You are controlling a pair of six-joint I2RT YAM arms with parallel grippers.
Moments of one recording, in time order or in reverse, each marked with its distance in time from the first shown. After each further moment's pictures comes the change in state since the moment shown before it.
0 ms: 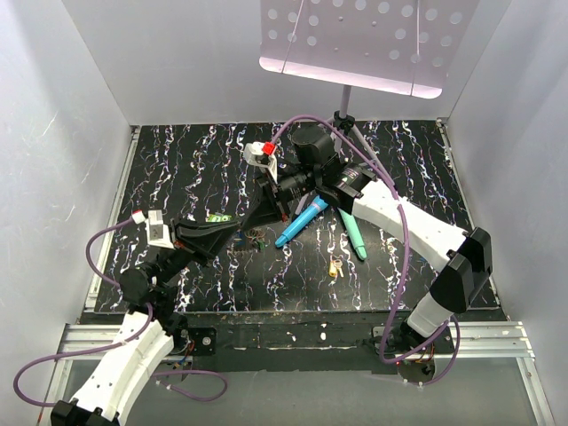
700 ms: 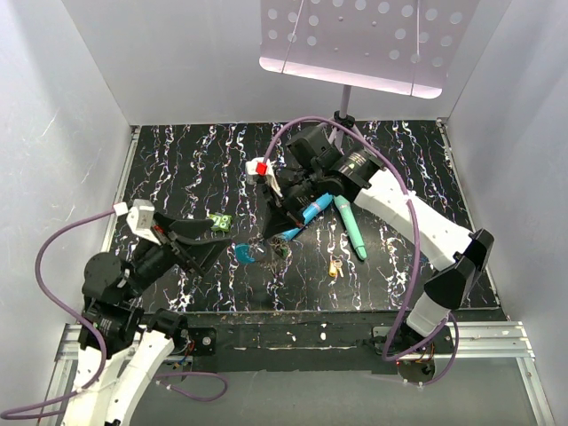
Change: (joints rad) left arm -0.002 -0.148 0.504 -1.103 -0.113 0.206; right arm 0.014 0.029 0.224 -0.692 0.218 -0.414
